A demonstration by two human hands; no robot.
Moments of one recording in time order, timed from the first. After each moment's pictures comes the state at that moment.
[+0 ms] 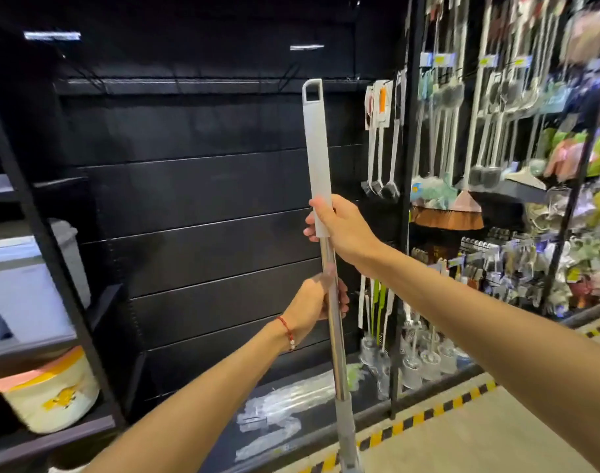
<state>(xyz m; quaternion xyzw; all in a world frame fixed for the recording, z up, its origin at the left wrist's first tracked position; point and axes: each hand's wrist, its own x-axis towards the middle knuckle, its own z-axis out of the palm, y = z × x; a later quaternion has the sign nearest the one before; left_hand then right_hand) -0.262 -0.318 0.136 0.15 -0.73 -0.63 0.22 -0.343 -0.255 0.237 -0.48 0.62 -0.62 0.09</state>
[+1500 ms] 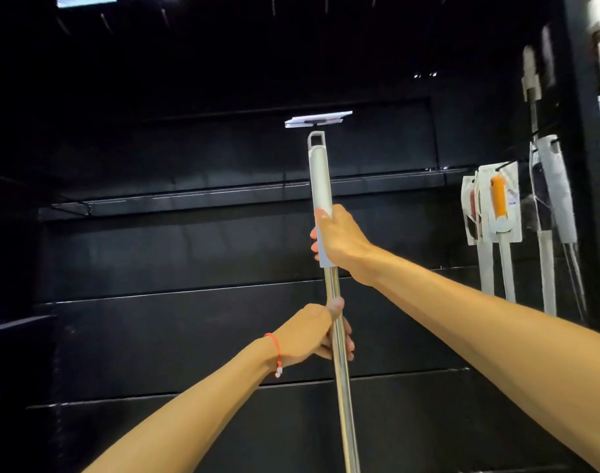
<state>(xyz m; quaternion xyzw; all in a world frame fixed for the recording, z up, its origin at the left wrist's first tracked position) -0.646 -0.721 0.332 0.21 -0.83 -0.46 0.25 -0.745 -0.673 0.439 -0.56 0.52 -0.63 0.10</state>
